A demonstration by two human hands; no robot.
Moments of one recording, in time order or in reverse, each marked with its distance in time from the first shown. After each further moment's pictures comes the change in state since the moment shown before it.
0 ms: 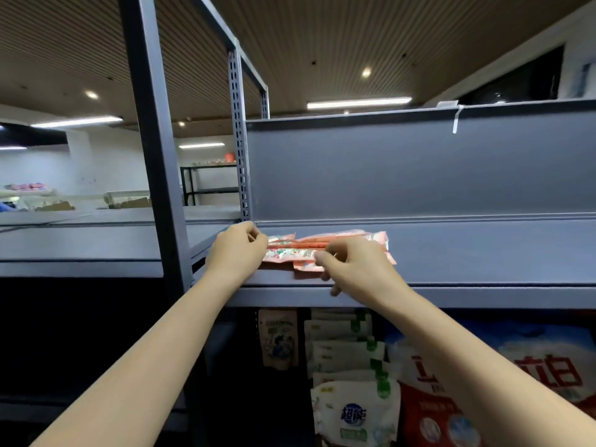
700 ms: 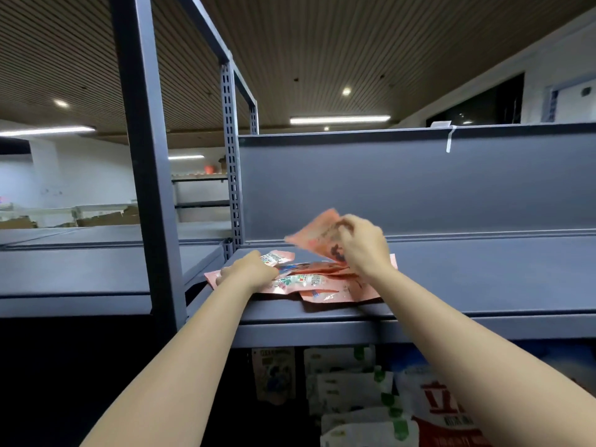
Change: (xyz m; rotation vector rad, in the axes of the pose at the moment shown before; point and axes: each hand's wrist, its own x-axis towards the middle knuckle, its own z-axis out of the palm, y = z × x) left_hand 0.078 -0.028 0.047 0.313 -0.458 -0.222; right_hand 0.111 0.033 0.018 -0.105 0.343 0.136
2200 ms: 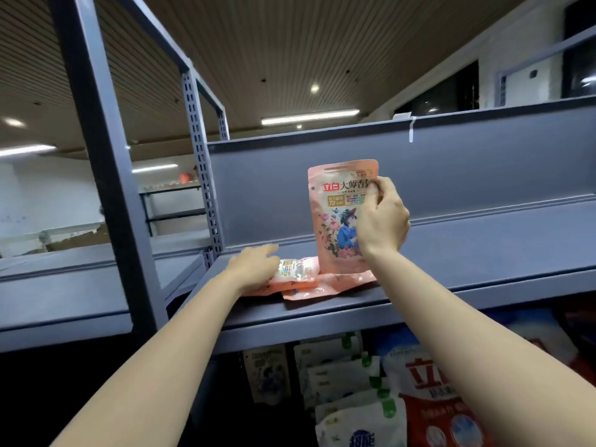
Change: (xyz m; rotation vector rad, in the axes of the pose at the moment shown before) left_hand -0.008 0.029 -0.001 0.077 -0.012 0.408; right_hand -0.008 -0.001 -0.049 0.232 0.598 0.216
